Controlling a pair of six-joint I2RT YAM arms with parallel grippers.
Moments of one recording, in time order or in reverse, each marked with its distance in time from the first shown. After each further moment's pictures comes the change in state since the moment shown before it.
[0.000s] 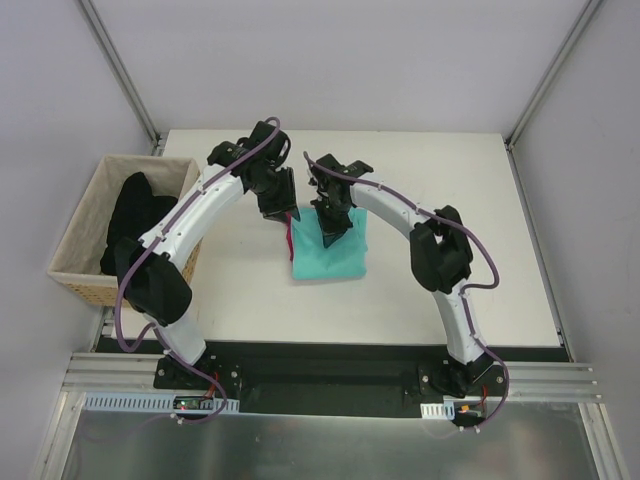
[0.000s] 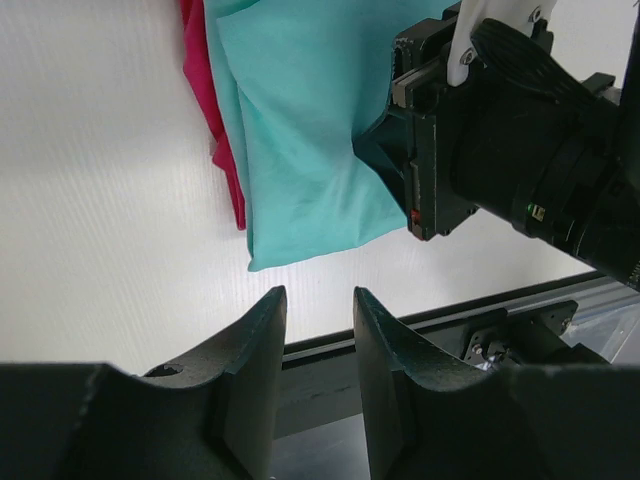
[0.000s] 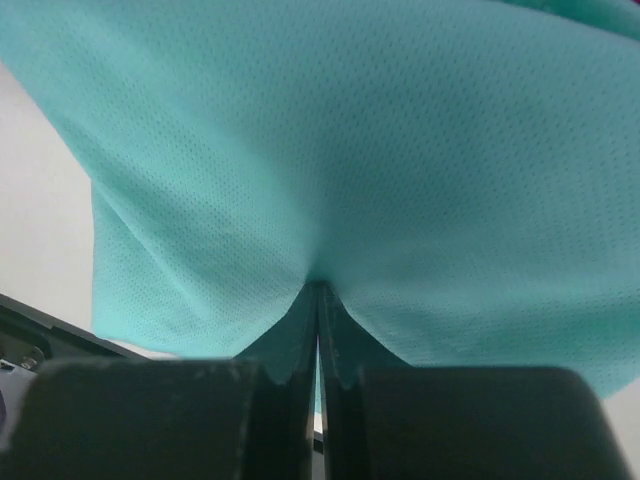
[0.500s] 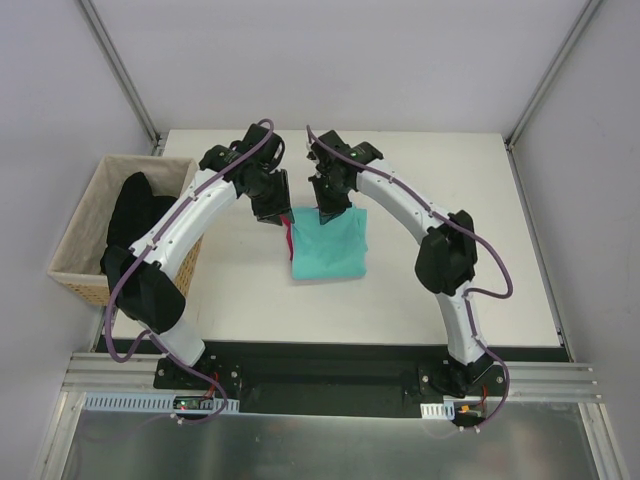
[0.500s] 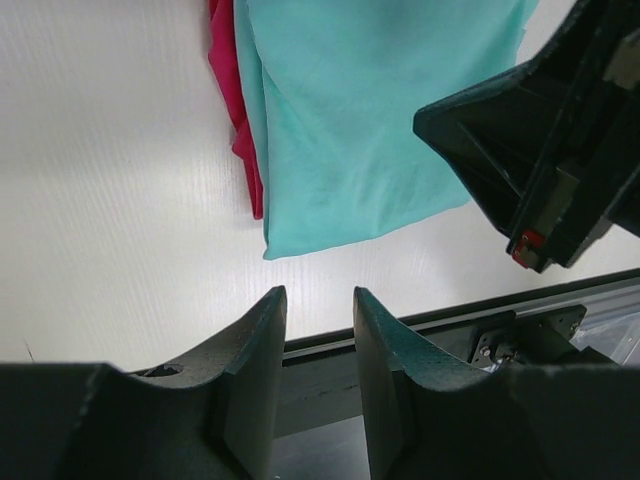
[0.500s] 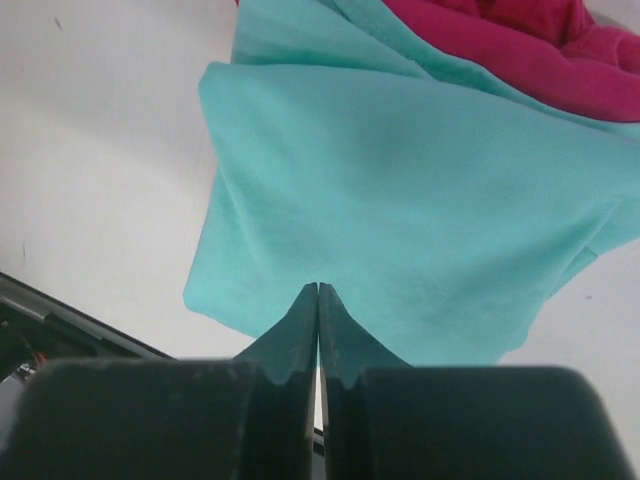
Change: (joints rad) left arm 0.006 -0.065 -0.046 -0.009 -0.029 -0.002; right arm 0.000 -0.024 0.191 -0.071 0.057 -0.001
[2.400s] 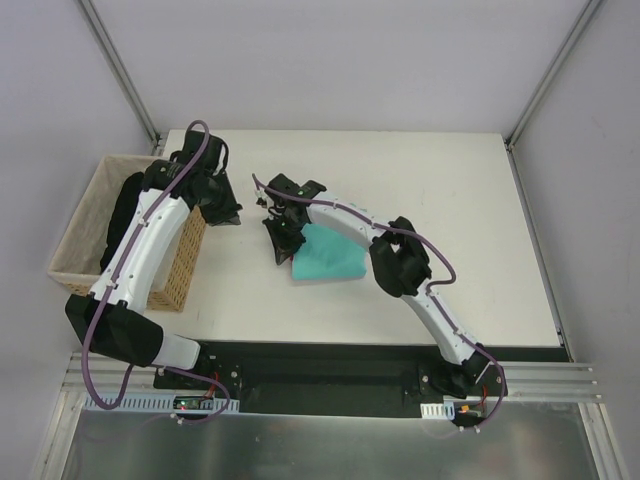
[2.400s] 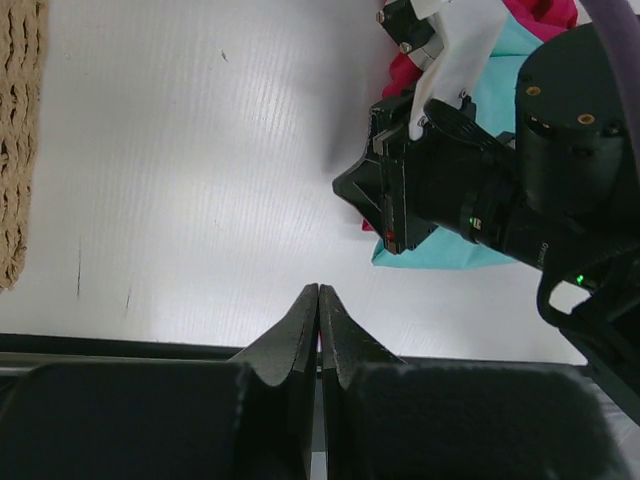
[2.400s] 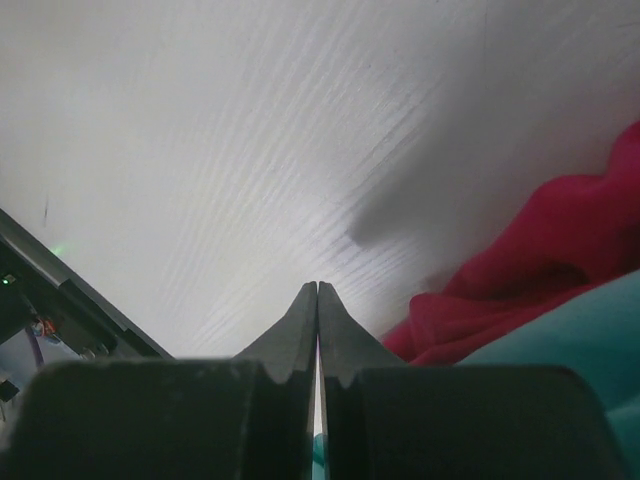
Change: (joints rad) left arm 0.223 -0.233 -0.140 -0.055 -0.120 0.009; right arm 0.178 0.288 0.100 0.144 -0.238 -0.015
